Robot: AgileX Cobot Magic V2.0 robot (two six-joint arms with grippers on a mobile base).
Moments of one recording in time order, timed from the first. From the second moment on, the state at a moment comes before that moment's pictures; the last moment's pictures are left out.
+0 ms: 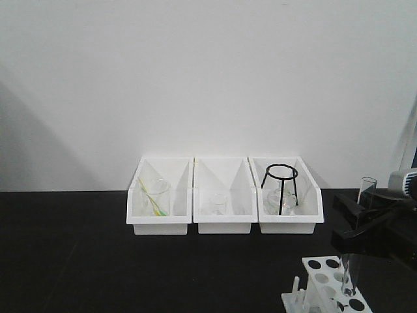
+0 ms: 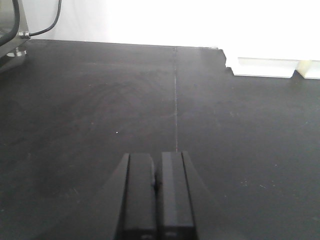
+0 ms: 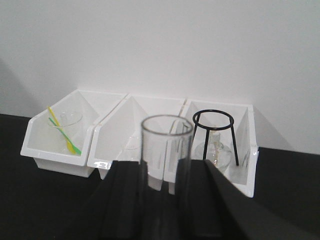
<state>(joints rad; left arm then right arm) 0.08 -0.02 0.03 0.05 0.29 -0.16 0.11 1.23 -0.69 -0.52 -0.35 0.49</state>
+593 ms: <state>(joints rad) 0.08 -0.02 0.03 0.05 0.29 -0.16 0.11 1.23 -0.48 -0.18 -0.65 0.17</state>
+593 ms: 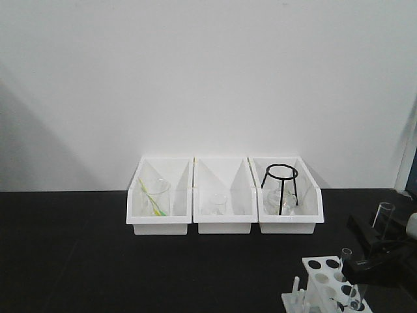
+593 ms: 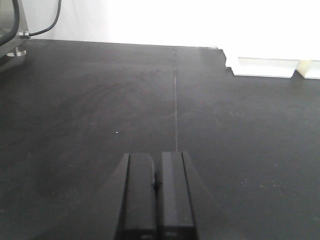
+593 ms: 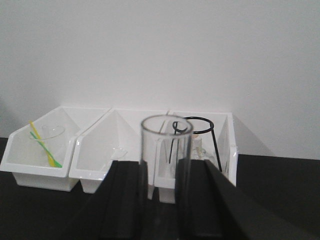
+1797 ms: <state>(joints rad) 0.08 -0.02 0.03 0.05 0.29 -0.16 0.11 1.64 -0.48 -0.21 -0.89 0.21</state>
